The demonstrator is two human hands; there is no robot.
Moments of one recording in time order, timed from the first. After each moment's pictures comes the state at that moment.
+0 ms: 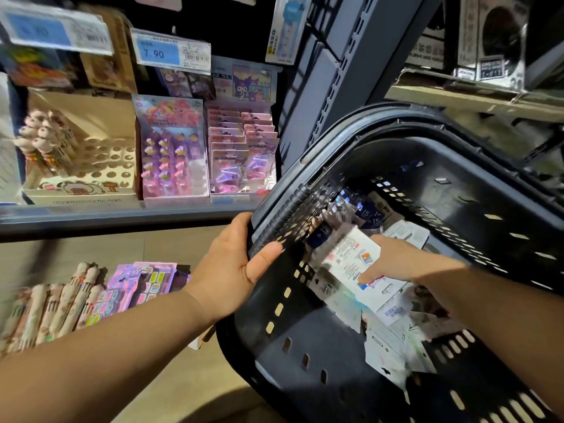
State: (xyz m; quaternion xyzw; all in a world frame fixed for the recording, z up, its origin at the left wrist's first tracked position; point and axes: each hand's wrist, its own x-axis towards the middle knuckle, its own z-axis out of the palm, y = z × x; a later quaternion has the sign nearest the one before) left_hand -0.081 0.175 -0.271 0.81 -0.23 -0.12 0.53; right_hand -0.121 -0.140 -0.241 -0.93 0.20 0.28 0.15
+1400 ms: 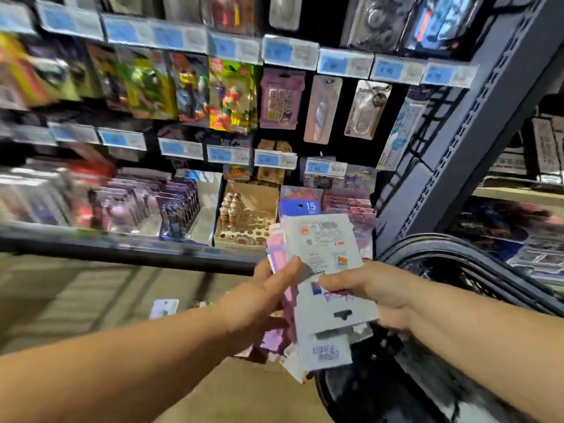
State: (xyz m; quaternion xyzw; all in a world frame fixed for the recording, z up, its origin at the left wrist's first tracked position) left_hand -0.161 0.345 -0.149 0.63 -0.02 -0.27 0.73; right_hand -0.150 0.149 -0.106 -0.68 0.06 0.32 0.65
